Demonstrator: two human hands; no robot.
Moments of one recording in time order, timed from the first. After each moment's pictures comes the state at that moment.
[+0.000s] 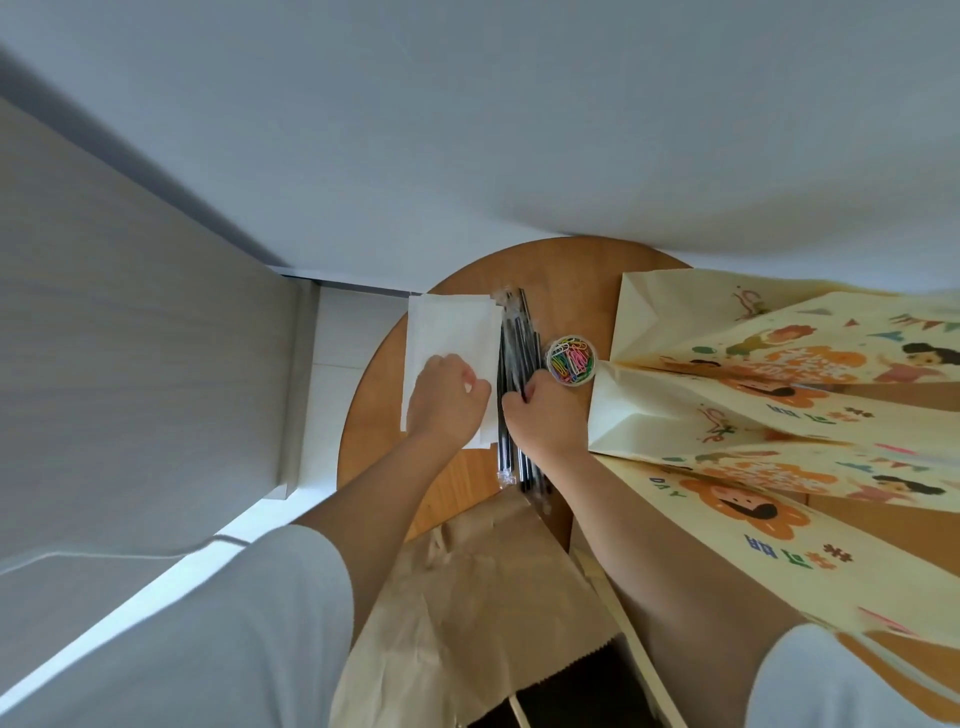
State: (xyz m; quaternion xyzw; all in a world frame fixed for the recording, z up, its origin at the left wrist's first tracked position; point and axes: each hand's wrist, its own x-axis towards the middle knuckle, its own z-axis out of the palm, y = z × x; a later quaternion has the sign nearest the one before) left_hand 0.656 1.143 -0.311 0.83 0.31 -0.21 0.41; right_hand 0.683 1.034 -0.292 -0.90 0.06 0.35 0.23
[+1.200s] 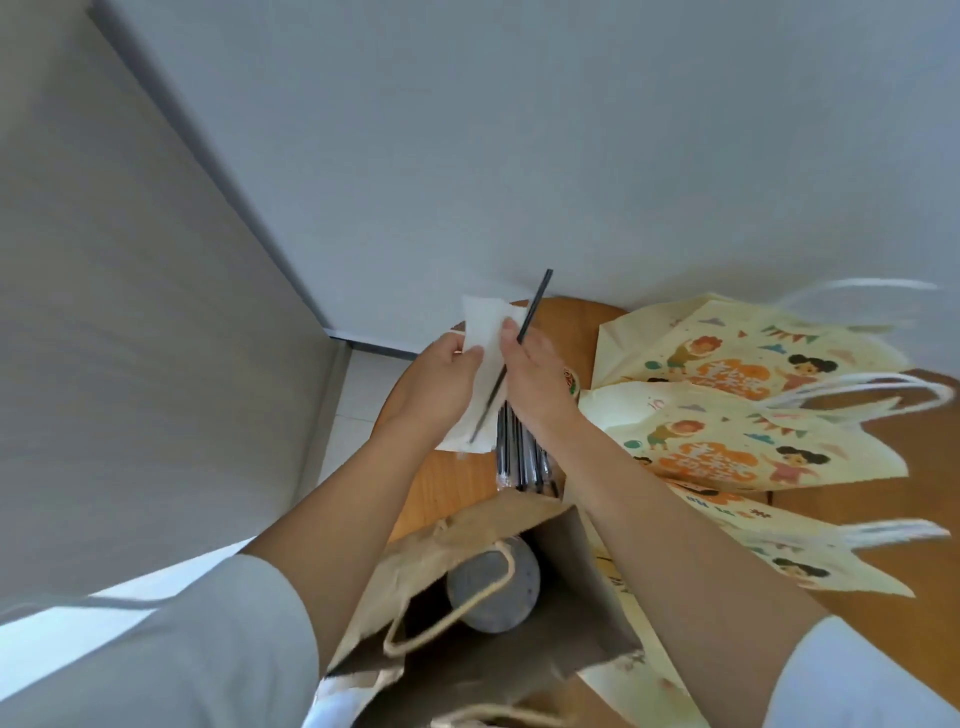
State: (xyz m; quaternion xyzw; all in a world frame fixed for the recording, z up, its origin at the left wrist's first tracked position) left_hand 0.625 1.160 -0.190 0.71 0.34 -0.08 0.61; right_hand 0.669 1.064 -0.171 -0.84 -0.01 0.26 0.48
